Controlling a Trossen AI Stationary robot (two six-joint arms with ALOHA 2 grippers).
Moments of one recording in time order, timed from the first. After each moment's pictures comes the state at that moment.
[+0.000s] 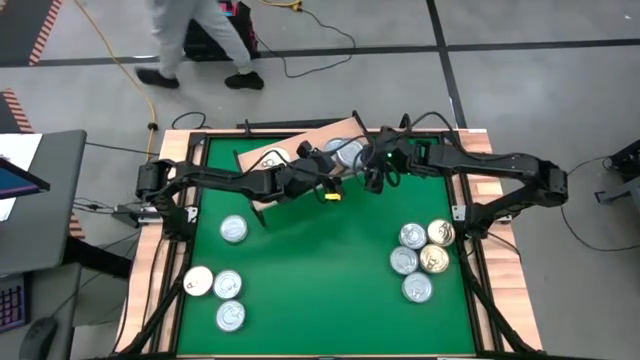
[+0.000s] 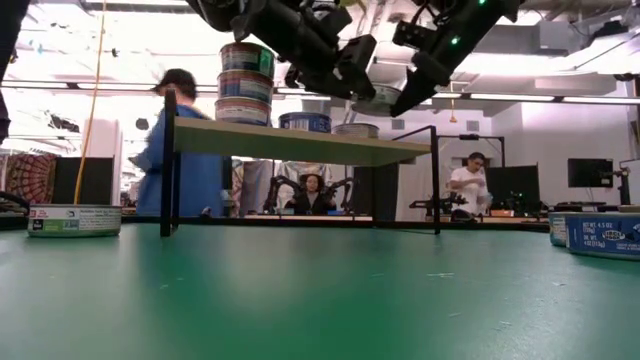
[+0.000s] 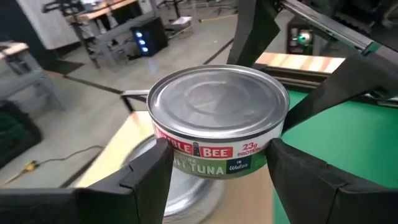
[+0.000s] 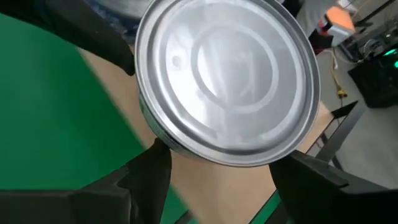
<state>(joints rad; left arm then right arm) 0.10 1.75 1.27 0.23 -0.60 0.04 -0.27 1.33 1.08 -0.44 0.28 -0.27</state>
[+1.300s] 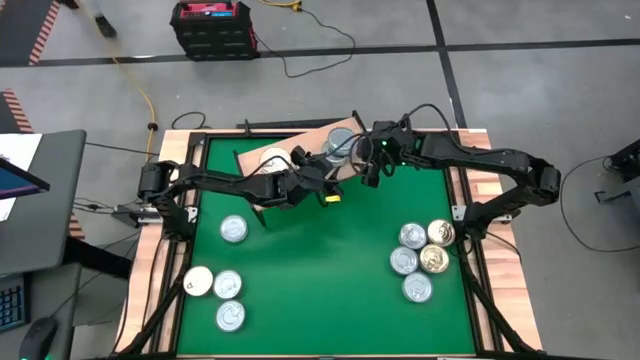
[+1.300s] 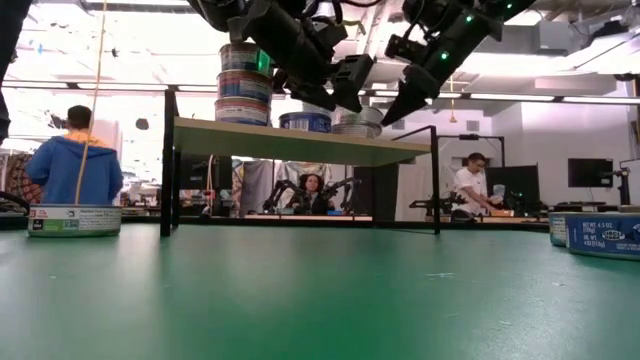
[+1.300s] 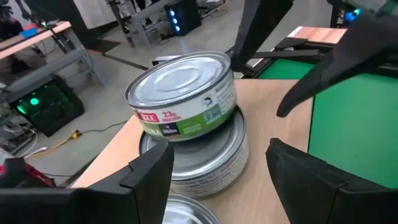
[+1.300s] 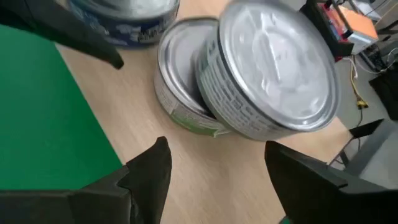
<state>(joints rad) 0.07 1.75 1.26 0.13 -0.79 -0.05 -0.39 1.39 1.09 -0.39 0.13 -0.35</state>
